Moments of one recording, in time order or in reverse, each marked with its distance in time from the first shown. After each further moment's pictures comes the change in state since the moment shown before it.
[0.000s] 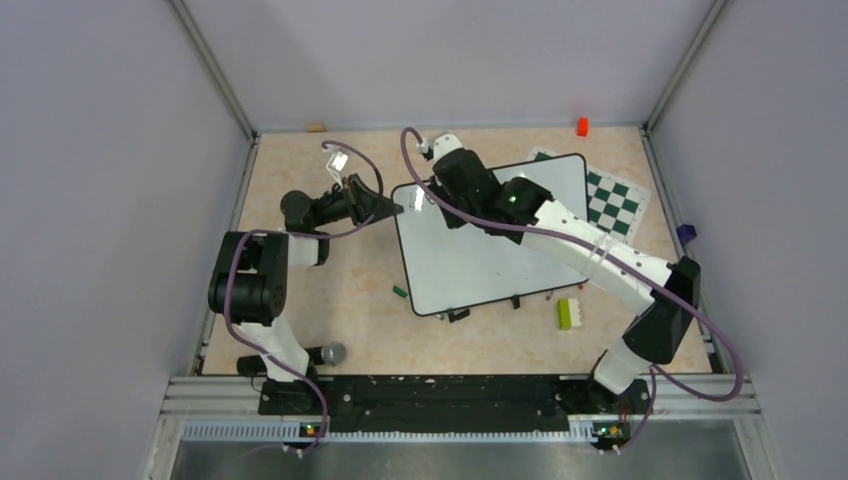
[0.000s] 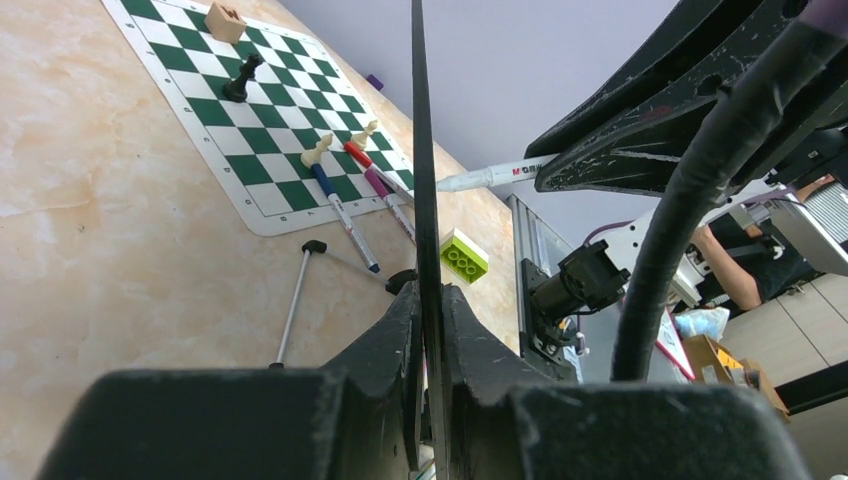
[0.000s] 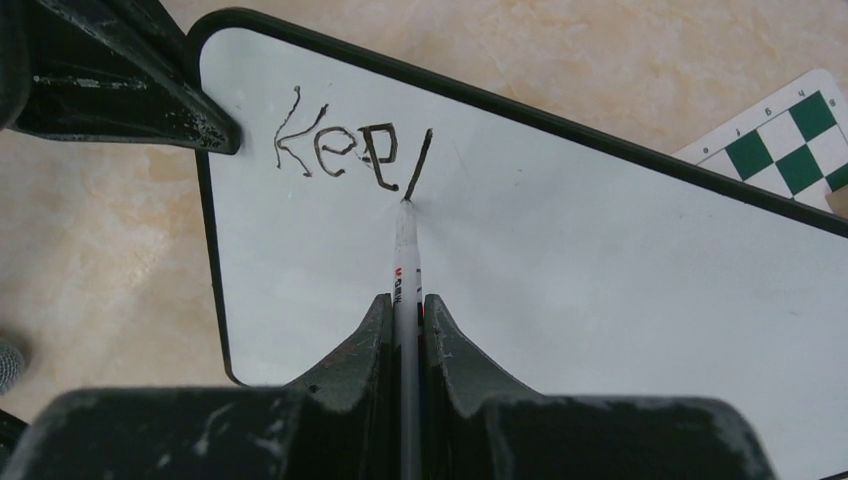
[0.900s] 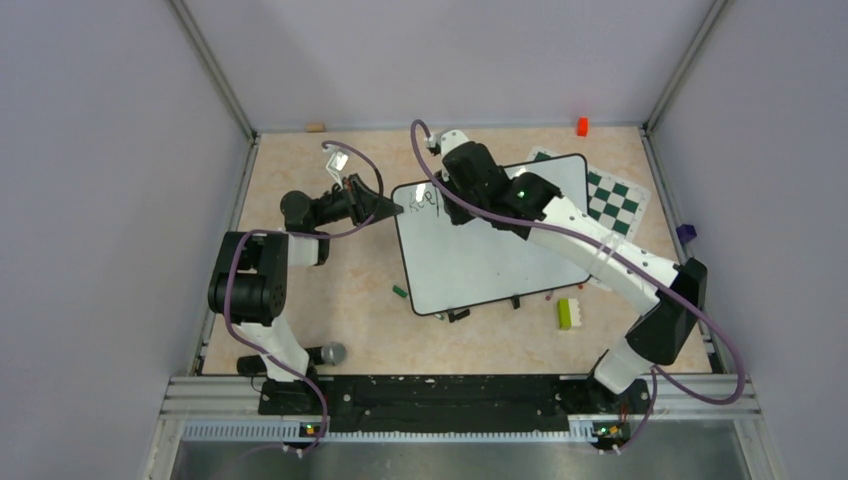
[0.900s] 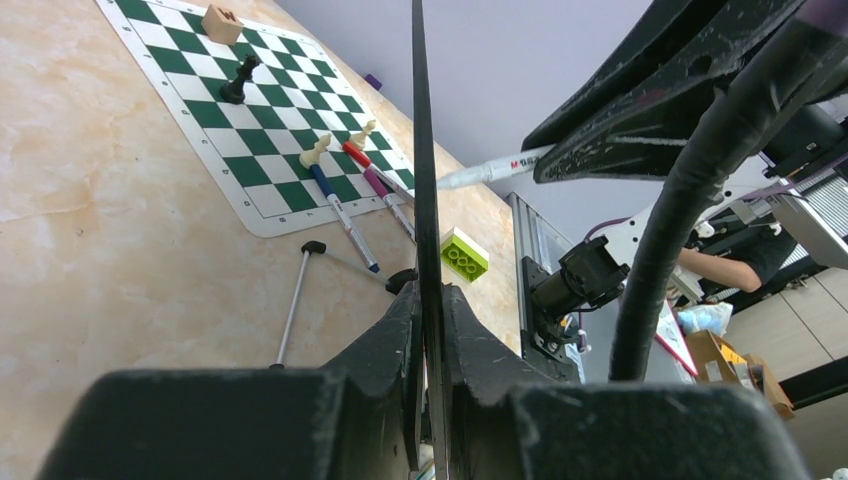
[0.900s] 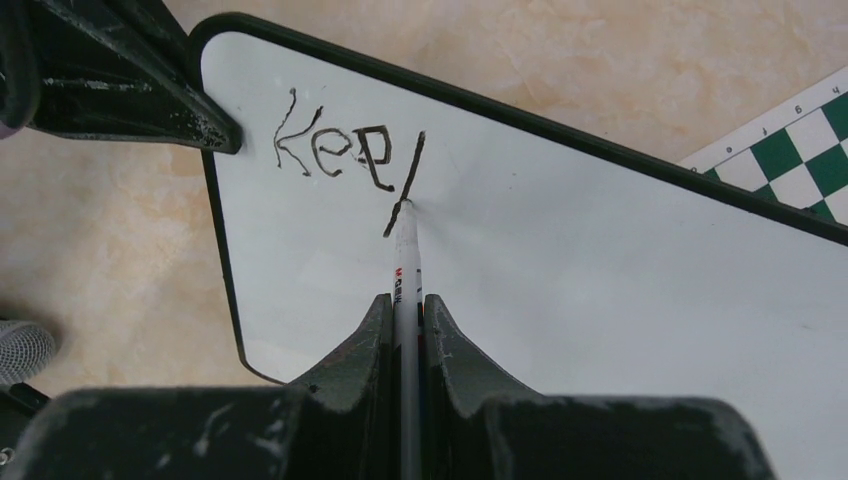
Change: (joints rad) left arm 0.000 0.000 0.000 0.009 0.005 0.002; right arm -0.032 -0.018 -0.010 -0.018 -0.089 0.004
